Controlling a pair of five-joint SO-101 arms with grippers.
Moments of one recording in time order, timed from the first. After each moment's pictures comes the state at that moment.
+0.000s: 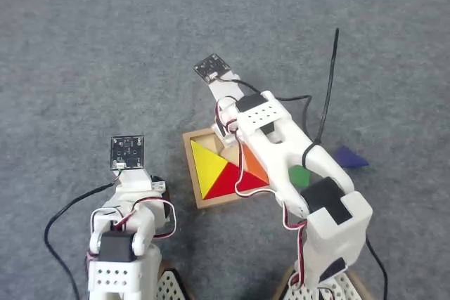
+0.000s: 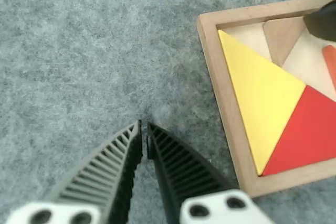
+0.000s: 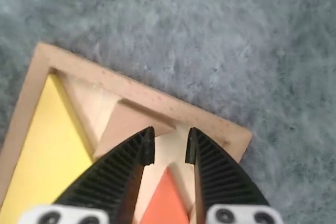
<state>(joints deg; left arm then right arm) -4.2 -103.1 97.2 72.2 11.0 -32.0 15.6 12.6 51.4 8.6</state>
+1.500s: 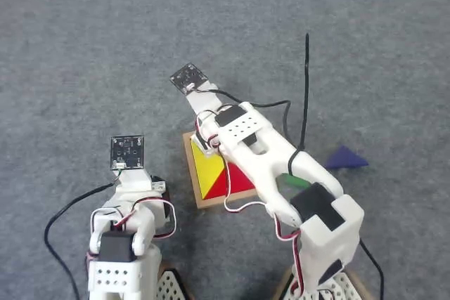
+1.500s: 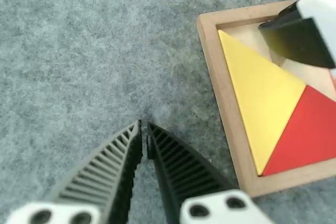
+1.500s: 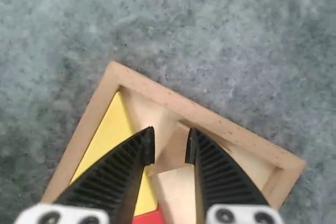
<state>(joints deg) -4.2 -103.1 97.2 72.2 11.0 -39.3 15.3 14.0 47.3 5.2</state>
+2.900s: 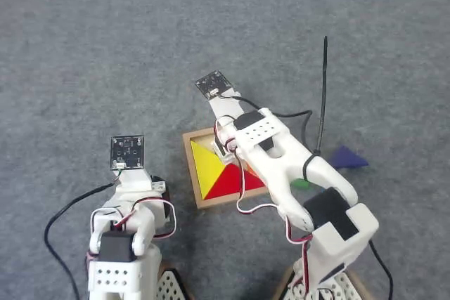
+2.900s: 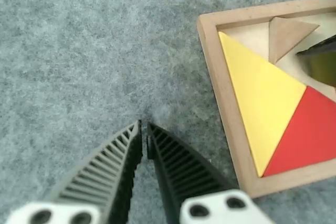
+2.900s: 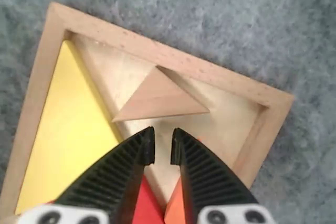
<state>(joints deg) -4.2 -103.1 97.2 72.2 11.0 -35.0 10.2 23.9 48.0 2.4</state>
